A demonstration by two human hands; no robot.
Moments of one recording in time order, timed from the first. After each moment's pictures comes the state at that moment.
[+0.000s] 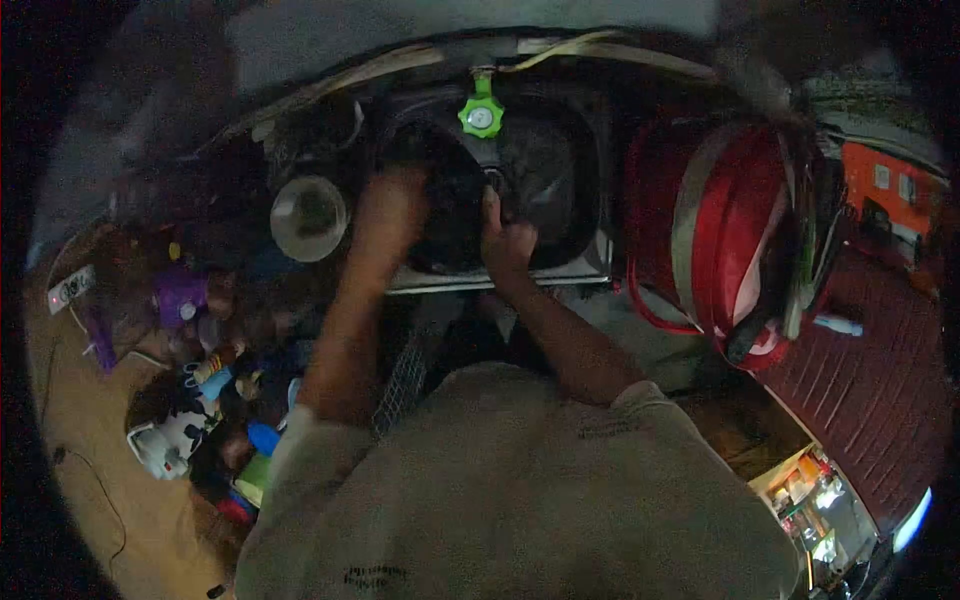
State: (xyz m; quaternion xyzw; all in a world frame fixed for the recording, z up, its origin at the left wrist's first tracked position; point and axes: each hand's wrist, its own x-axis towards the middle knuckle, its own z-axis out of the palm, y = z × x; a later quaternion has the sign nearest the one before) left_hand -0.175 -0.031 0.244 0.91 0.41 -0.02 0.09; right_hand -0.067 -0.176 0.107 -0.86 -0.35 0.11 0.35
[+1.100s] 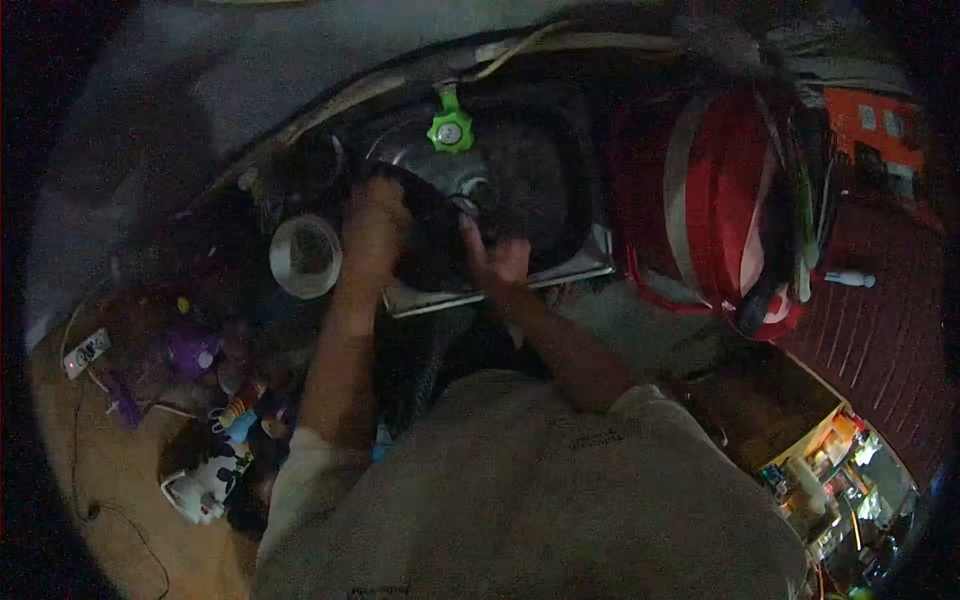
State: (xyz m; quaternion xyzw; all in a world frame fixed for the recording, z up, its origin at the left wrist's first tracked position) left_hand -0.166 -0.010 0.274 0.83 0.49 -0.09 0.26; right_hand -0.097 -0.208 0.106 -0.78 -0.54 0.04 0.32
